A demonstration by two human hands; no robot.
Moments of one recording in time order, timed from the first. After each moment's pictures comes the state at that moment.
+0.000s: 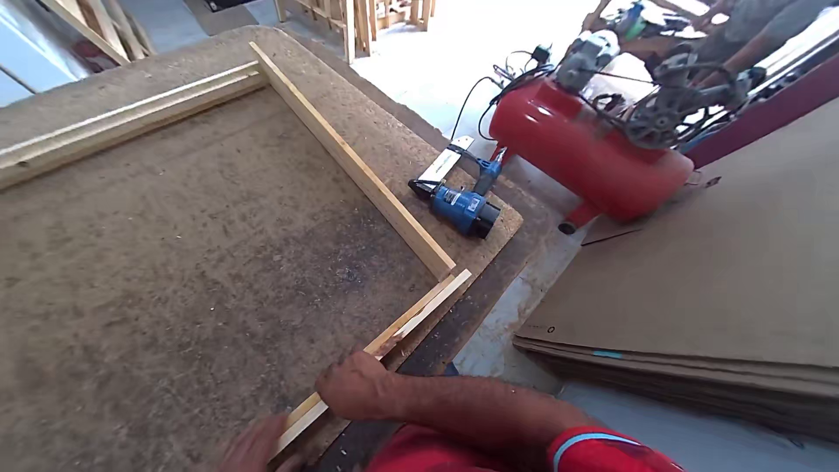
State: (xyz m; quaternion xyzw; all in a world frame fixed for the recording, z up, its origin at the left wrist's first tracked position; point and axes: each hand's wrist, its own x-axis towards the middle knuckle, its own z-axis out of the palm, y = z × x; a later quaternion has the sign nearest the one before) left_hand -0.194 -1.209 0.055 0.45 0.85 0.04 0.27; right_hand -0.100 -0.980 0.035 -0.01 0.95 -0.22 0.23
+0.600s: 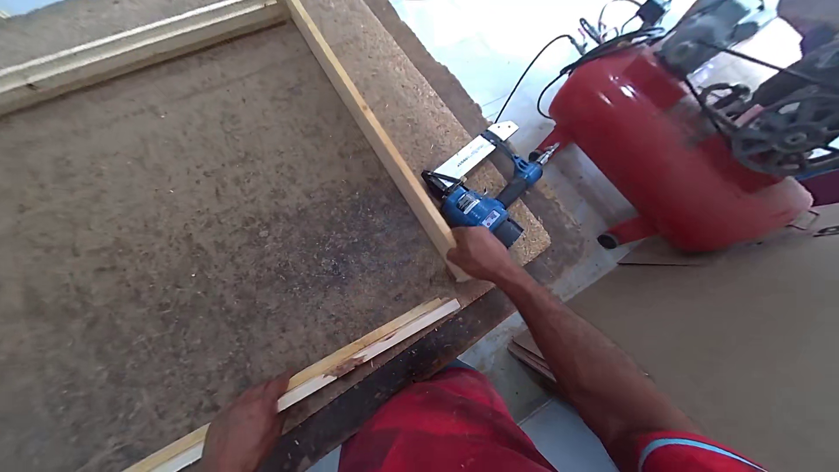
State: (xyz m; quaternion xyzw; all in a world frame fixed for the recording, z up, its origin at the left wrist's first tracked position) left_hand -0.154 -1.100 0.020 0.37 0.89 -0.06 0.25; right_hand -0.029 -0.627 0.047 0.33 0.88 -0.31 0.16
